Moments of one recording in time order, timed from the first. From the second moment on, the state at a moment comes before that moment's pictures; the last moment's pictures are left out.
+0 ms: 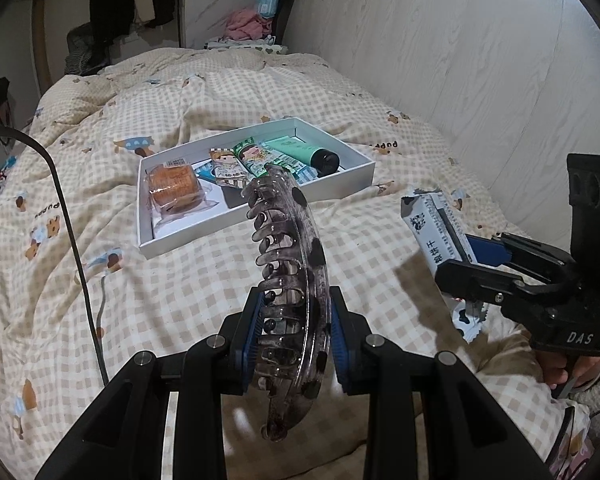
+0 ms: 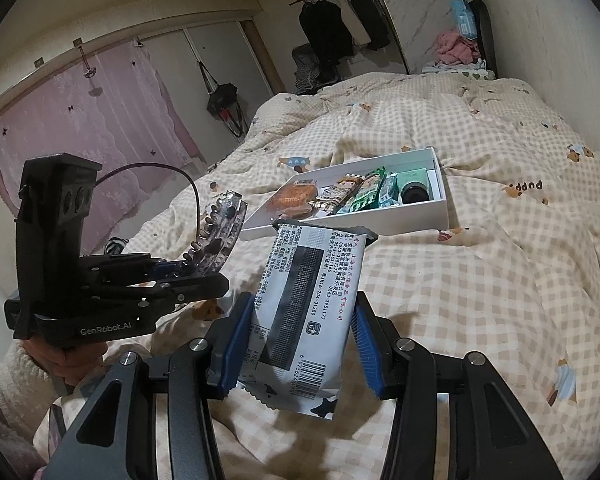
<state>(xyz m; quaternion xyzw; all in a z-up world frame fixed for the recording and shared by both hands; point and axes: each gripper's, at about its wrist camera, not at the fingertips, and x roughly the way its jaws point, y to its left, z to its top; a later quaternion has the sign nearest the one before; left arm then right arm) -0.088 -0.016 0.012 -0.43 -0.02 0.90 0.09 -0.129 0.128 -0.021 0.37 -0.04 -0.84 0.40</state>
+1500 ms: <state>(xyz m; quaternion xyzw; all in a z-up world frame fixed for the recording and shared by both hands) -0.216 -0.049 -0.026 -0.35 -0.07 0.93 -0.08 -0.283 0.034 -0.058 0.36 0.00 -0.87 0.33</state>
